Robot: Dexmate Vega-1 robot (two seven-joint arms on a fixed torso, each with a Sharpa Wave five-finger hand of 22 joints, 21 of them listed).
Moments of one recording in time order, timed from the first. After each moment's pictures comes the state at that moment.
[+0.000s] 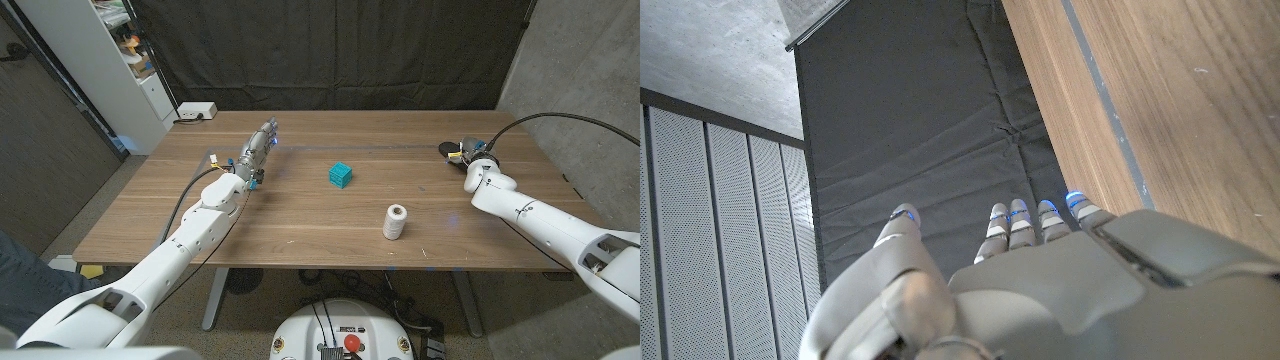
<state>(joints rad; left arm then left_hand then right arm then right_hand) 0.79 0.51 0.40 -1.32 -0.60 -0.22 0.01 0.30 0.10 0.27 -0.06 0.18 0.04 0.09 0.19 0.17 -0.02 0.07 0.21 0.19 -0.09 0.08 0.19 0.18 -0.12 0.11 0.20 0.18 -0.51 -0.72 -0.78 -1.24 -0.26 -0.55 -0.25 0.92 0.02 0.36 -0.17 0.22 0.46 0.02 0.26 0.20 0.51 0.01 0.29 0.24 0.57 -0.05 0.45 0.32 0.76 0.14 0.30 0.18</state>
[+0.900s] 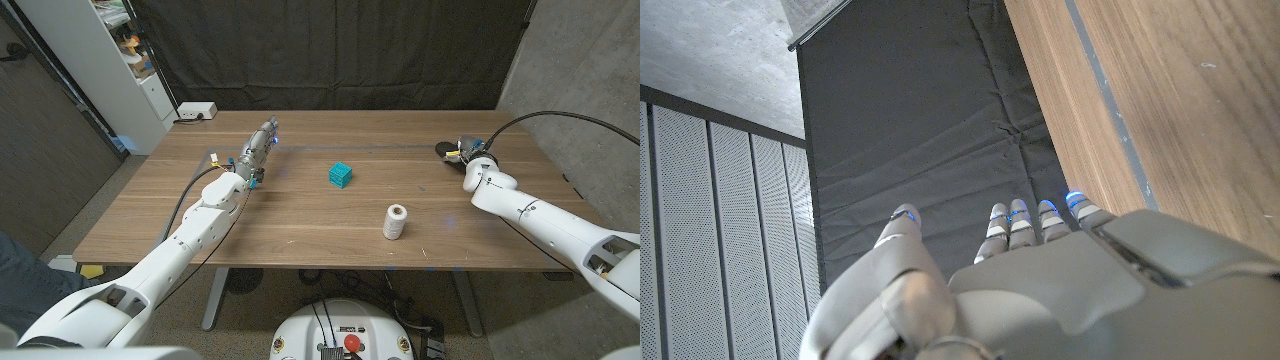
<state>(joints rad) 0.77 0.50 0.41 -1.29 -0.60 -0.23 -0.01 0.30 0.10 0.27 -0.06 0.18 0.04 0.09 0.19 0.17 -0.02 0.07 0.21 0.19 -0.09 0.08 0.19 0.18 -0.12 0.11 0.20 0.18 -0.52 -0.74 -0.77 -1.30 -0.27 -0.57 -0.26 0.93 0.01 0.35 -0.17 0.20 0.48 0.01 0.26 0.21 0.52 0.01 0.29 0.25 0.59 -0.06 0.46 0.32 0.87 0.03 0.31 0.18</state>
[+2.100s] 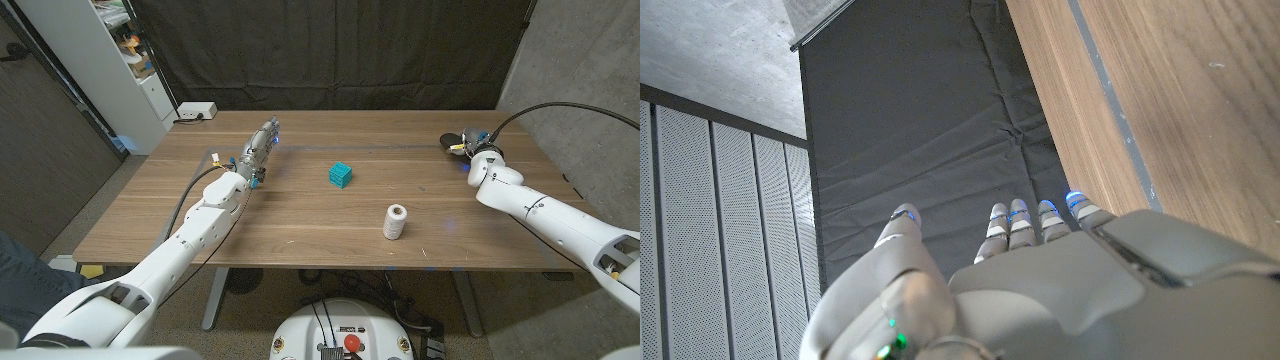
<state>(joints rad) 0.76 0.49 0.41 -1.26 -0.60 -0.25 -0.02 0.30 0.10 0.27 -0.06 0.18 0.04 0.09 0.19 0.17 -0.02 0.07 0.21 0.19 -0.09 0.08 0.19 0.18 -0.12 0.10 0.20 0.18 -0.54 -0.78 -0.74 -1.38 -0.30 -0.60 -0.26 0.93 0.01 0.35 -0.16 0.19 0.48 0.02 0.26 0.21 0.53 0.00 0.29 0.25 0.61 -0.06 0.46 0.33 0.90 0.01 0.30 0.18</state>
